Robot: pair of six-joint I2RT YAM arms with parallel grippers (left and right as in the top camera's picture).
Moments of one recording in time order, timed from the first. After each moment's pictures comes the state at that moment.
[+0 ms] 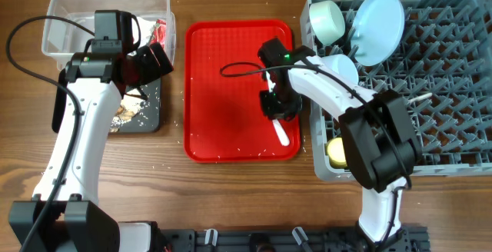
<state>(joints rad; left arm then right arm) -0.02 1.54 1.32 -0.88 -0.04 -0.47 0.50 2.08 1.45 -1.00 -0.18 0.29</state>
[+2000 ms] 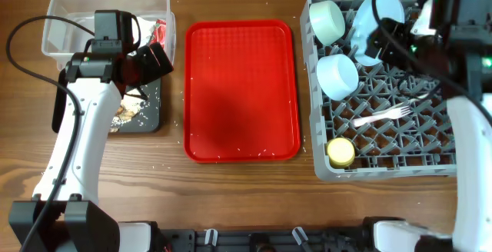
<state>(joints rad) -0.02 1.54 1.32 -0.88 -0.04 -0.47 0.00 1.42 1.67 -1.17 -0.08 0.34</state>
